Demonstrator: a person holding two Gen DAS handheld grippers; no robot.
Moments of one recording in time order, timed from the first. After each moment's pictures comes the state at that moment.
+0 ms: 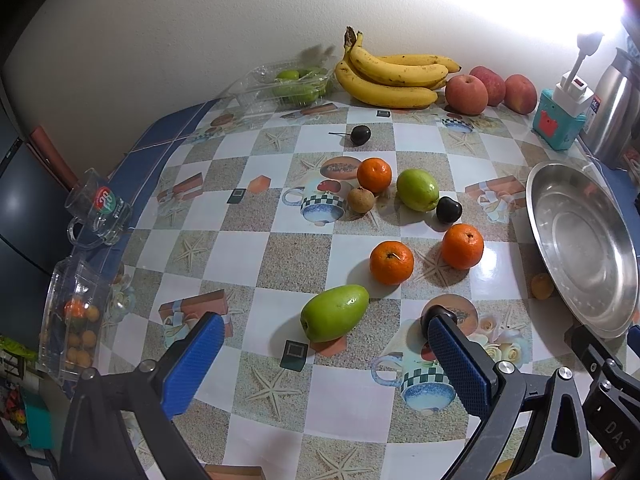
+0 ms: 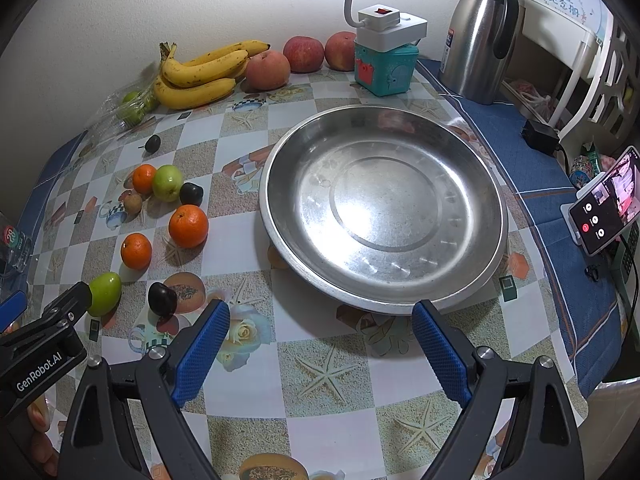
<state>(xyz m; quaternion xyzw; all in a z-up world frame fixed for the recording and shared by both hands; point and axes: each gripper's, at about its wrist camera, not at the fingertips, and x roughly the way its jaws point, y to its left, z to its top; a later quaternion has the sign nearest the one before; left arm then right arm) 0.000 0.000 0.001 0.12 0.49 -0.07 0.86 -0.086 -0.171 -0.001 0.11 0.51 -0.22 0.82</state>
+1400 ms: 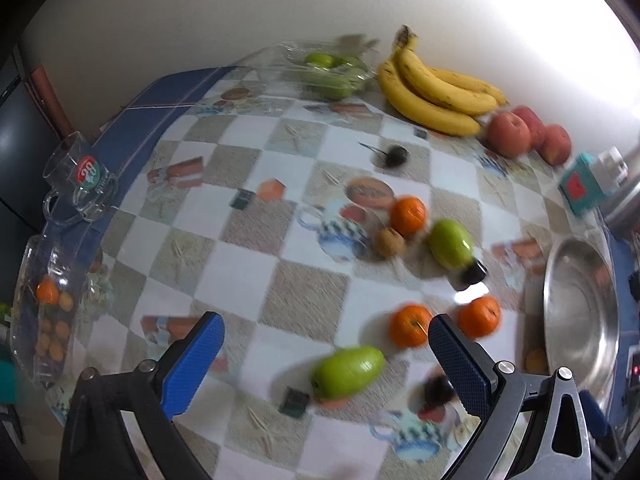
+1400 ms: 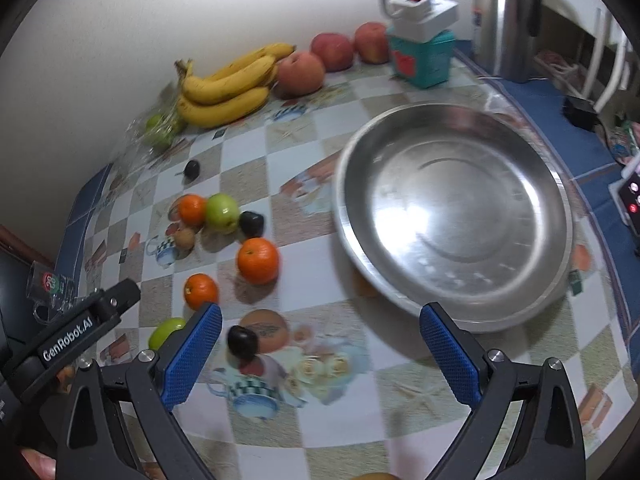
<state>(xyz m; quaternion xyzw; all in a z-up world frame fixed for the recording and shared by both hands) 0.074 0.036 0.000 0.02 0.52 -0.05 0.85 -0.034 -0.151 0.000 0.21 0.50 -0.18 0.82</state>
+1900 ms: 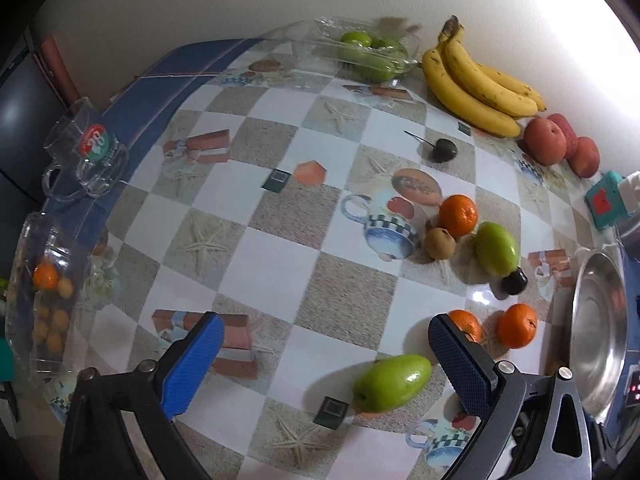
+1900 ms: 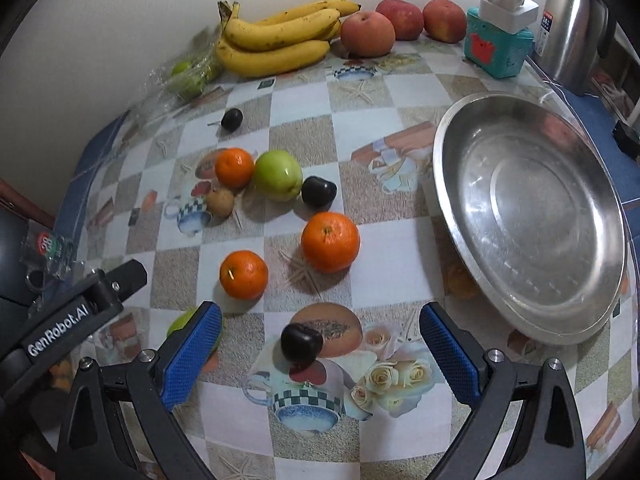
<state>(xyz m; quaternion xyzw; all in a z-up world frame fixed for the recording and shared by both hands) 0.088 0.061 -0.023 0.00 0.57 -0.04 0.82 0.009 -0.108 -0.030 0.17 0.55 -0.14 0.80</state>
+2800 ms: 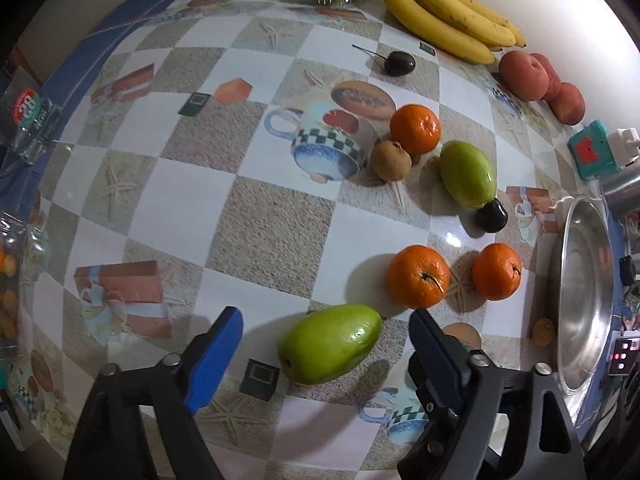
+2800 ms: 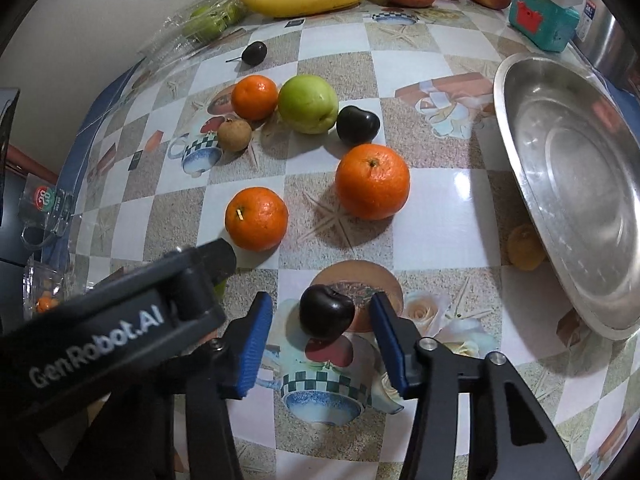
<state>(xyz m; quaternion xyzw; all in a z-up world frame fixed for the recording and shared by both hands) 0.083 0.030 -0.065 -0.01 0.65 -0.10 0.75 0.017 -0.091 -0.068 0.16 0.61 -0.09 0.78</state>
